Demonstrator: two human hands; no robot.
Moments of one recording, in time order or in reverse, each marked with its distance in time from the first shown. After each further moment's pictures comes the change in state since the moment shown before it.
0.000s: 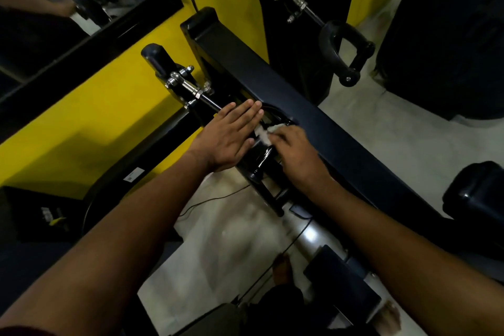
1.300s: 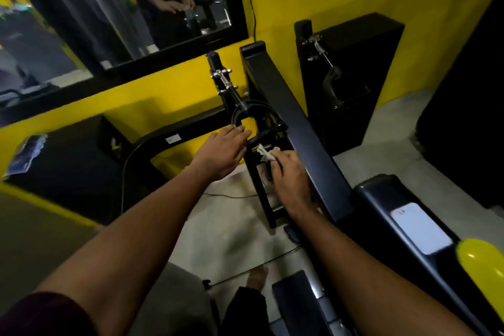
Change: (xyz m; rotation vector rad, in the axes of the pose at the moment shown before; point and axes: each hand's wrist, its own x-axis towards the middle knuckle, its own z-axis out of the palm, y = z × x) left_hand -0.058 0.158 -0.095 -0.177 -0.060 -0.663; right_hand -0.103 -0.023 -0.085 0.226 -0.038 0.040
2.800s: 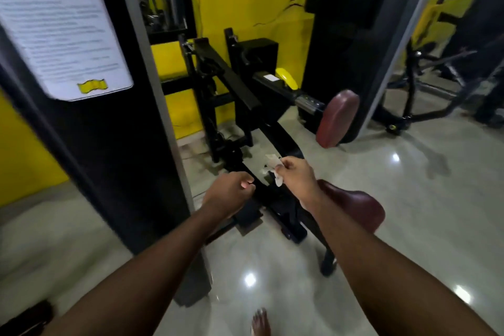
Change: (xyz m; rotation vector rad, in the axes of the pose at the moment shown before) left_hand -0.709 0.363 -0.056 -0.671 0.028 -0.058; right_hand -0.707 -0.162 -0.260 0.071 0.051 0.357
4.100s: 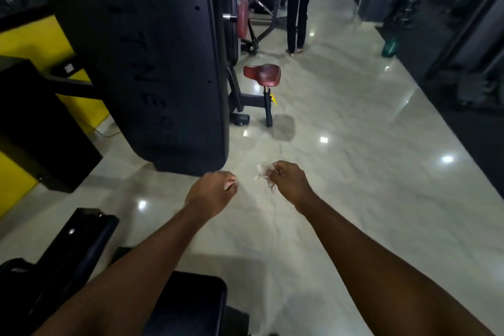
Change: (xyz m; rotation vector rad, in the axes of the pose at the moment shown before) left_hand -0.675 -0.447 -0.310 0.142 -0.369 0.601; right_hand -0.808 -0.234 0.525 0.023 0.537 0.397
